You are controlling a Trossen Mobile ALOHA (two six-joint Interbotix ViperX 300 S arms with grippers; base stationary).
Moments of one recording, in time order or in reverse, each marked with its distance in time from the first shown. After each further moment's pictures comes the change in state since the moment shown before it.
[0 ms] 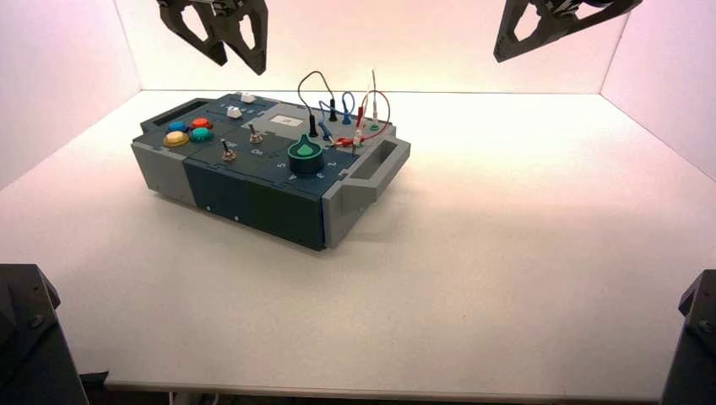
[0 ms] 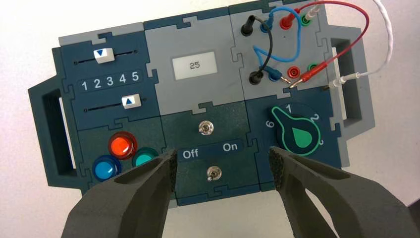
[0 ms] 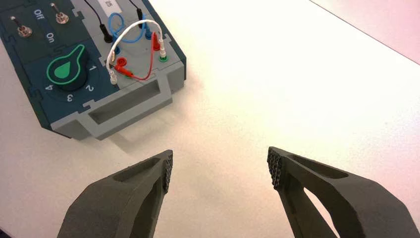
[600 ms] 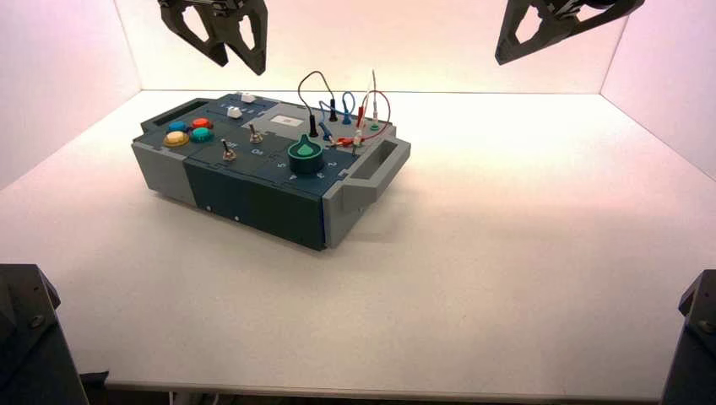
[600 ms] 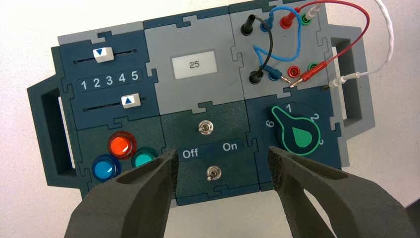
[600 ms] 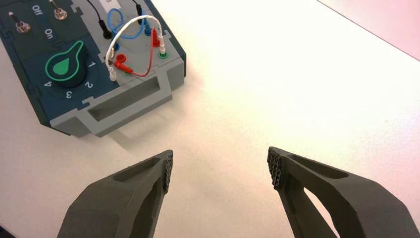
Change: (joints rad) left arm 0.000 0.002 0.000 0.000 0.000 -0.002; right arm 0.000 -0.002 0.002 0.000 0.009 0.000
